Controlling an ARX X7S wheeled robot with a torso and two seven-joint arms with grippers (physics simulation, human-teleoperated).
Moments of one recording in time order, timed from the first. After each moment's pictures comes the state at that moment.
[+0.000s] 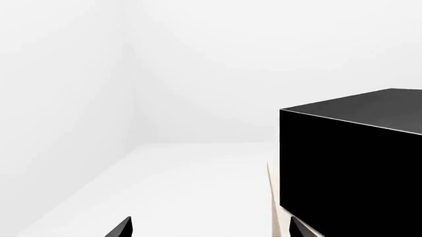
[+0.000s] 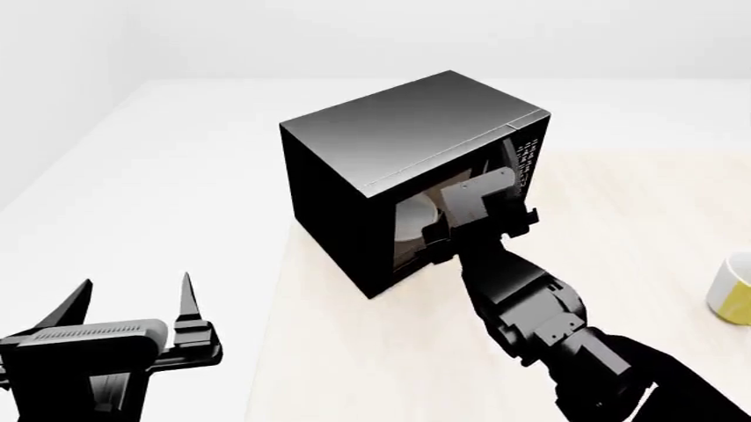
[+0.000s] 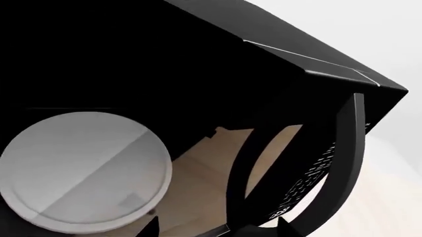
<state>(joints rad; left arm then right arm) 0.12 -0.49 0.00 0.66 -0.42 -0.38 -0.44 1.09 0.21 -1.19 0.92 0.80 0.14 0.38</state>
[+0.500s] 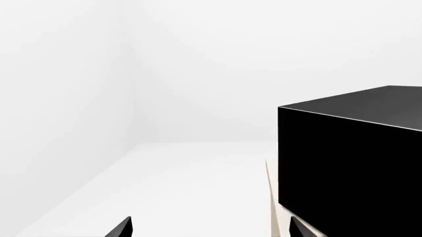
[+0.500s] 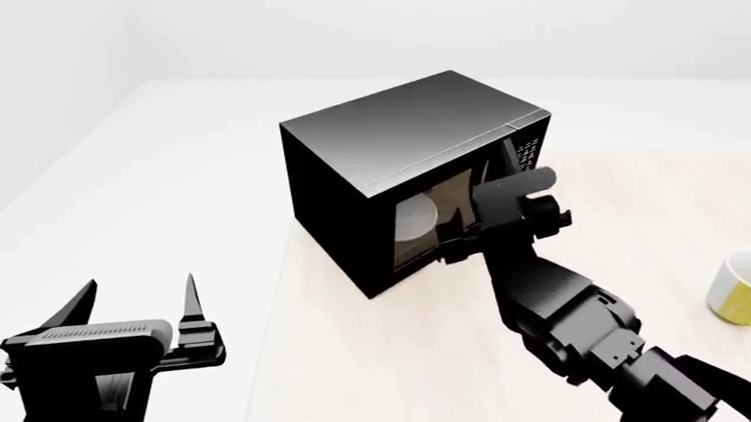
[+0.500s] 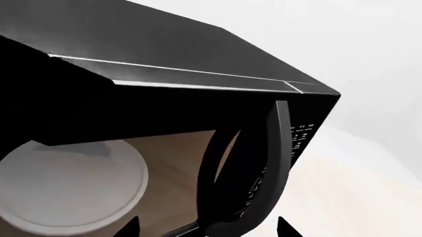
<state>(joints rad) 0.11 -0.49 0.02 0.65 -0.42 -0.37 -0.44 1.03 0.44 -1.13 0.51 0.84 0.22 0.52</state>
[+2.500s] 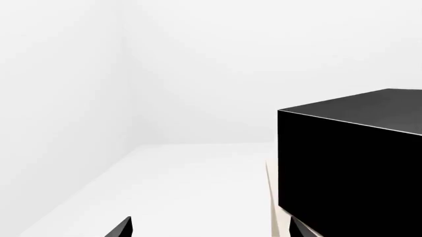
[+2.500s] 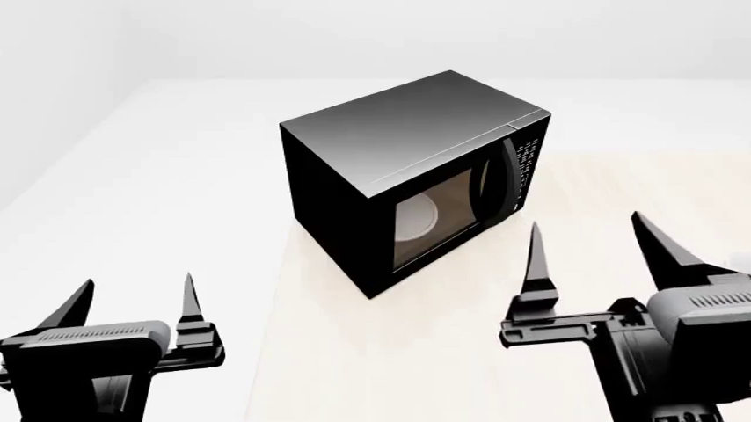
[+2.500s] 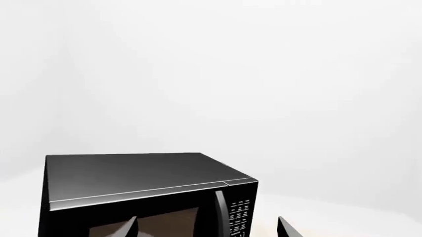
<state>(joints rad) 0.12 -0.51 0.03 0.67 -0.43 -0.37 -0.46 0.62 1.17 -1.03 -0.79 0.77 -0.01 1.09</state>
